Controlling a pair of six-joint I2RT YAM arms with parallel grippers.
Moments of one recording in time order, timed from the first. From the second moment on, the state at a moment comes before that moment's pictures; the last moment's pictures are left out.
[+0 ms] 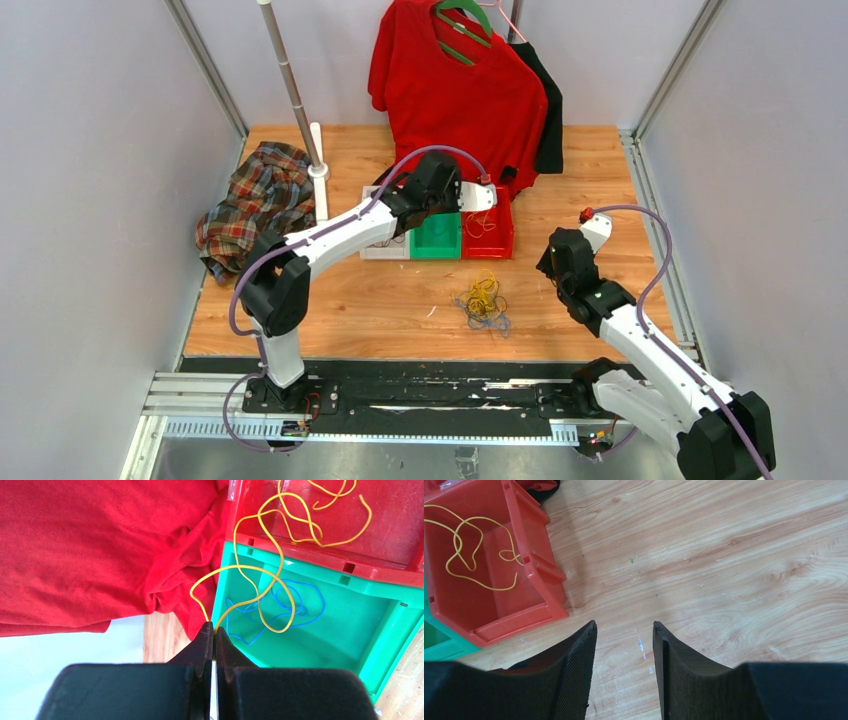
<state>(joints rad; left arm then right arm) -0.75 1.82 1.47 -0.26 -0.14 0.91 0.44 0.88 0.55 -0.30 0.55 0.57</state>
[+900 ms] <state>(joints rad) -0.90 2.04 1.68 -0.32 -0.14 0.95 0.40 0.79 0.53 -0.30 0.55 0.58</state>
